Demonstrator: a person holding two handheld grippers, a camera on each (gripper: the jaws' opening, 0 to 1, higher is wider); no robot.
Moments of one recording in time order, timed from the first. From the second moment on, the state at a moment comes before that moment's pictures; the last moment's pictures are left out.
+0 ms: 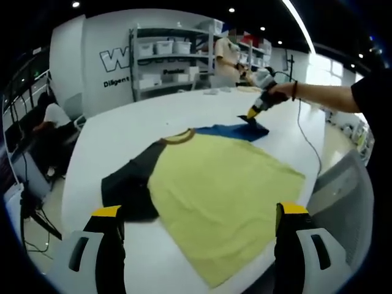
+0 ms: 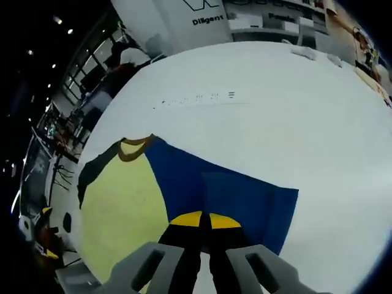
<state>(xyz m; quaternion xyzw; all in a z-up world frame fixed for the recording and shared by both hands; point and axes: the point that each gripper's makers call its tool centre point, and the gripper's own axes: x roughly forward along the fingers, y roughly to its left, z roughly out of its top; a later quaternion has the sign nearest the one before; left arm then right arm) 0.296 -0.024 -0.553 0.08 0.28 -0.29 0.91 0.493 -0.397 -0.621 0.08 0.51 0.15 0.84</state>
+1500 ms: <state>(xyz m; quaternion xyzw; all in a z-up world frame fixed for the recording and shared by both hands) 0.291 -0.027 -0.556 0.08 0.29 -0.30 0.91 0.505 -0.251 -0.598 0.07 0.50 0.25 0.83</state>
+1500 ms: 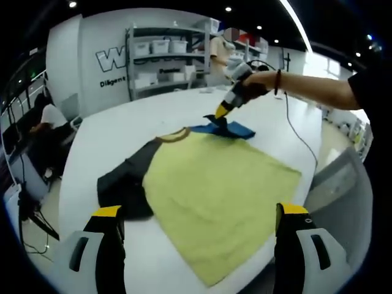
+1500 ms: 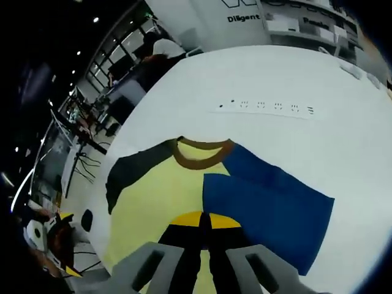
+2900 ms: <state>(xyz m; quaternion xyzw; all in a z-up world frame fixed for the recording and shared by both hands) 0.294 -0.028 -0.558 0.08 0.28 -0.30 0.91 0.483 -0.128 -0.592 0.04 0.50 0.31 0.81</state>
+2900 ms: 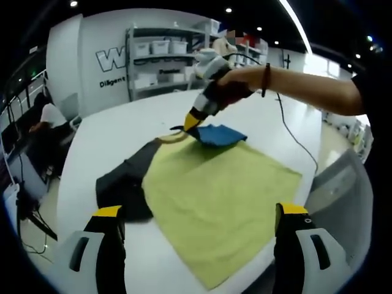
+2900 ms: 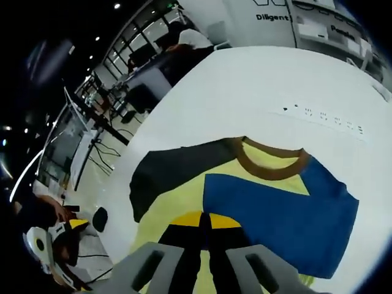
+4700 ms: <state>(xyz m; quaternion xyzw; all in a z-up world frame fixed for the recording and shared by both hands) 0.288 -0.021 -0.559 0.07 0.28 -0.29 0.91 0.453 -0.063 -0.625 -0.01 0.45 0.36 0.82</state>
